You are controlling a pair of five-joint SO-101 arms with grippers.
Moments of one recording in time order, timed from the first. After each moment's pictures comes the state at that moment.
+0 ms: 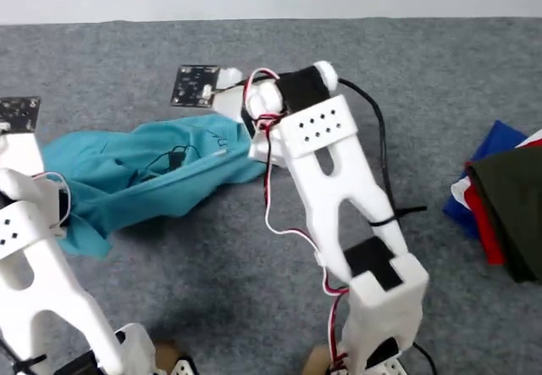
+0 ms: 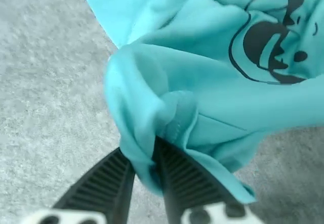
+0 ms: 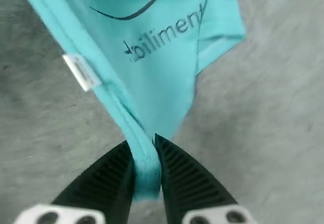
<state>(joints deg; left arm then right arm) -36.6 -26.3 20.0 93.7 -18.2 -28.6 16.9 -38.1 100.6 50.9</state>
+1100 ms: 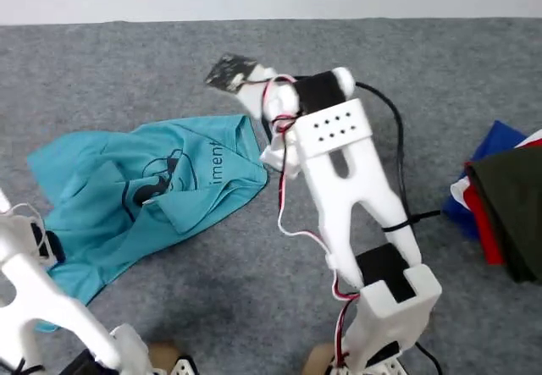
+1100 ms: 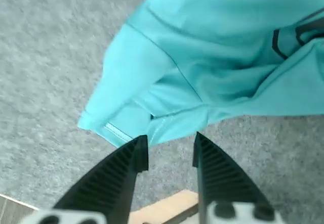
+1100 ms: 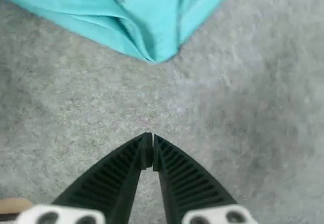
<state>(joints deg) -50.9 -26.3 29.1 93.4 -13.5 -27.3 13.1 -28.6 100.2 37.5</state>
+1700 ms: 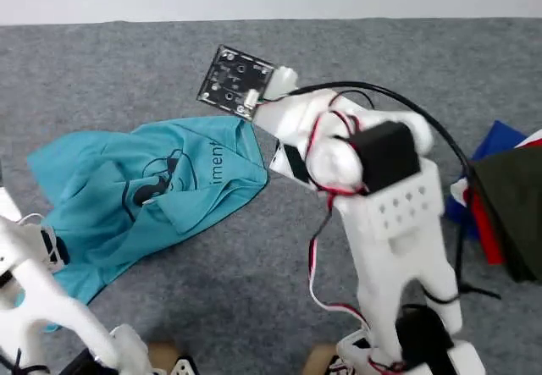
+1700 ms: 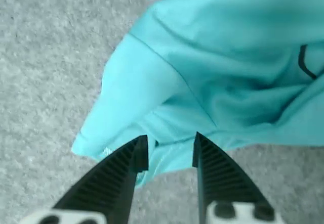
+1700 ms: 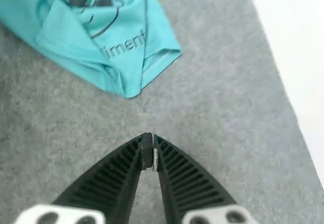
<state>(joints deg) -51.1 -26.3 41.9 76.4 -13.4 -29.1 -13.3 -28.6 100.5 40.5</state>
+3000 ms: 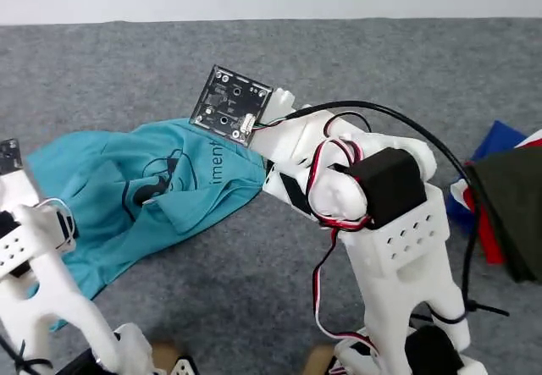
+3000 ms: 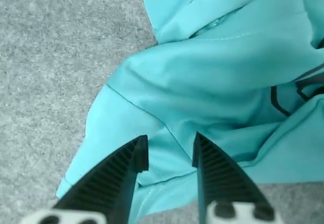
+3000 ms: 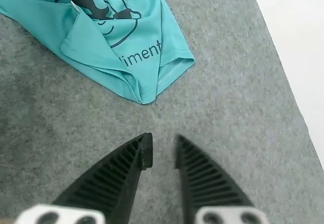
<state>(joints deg) -43.5 -26.3 44.2 67.6 -9.3 -33.4 -18.4 -22.8 100.2 38.0</state>
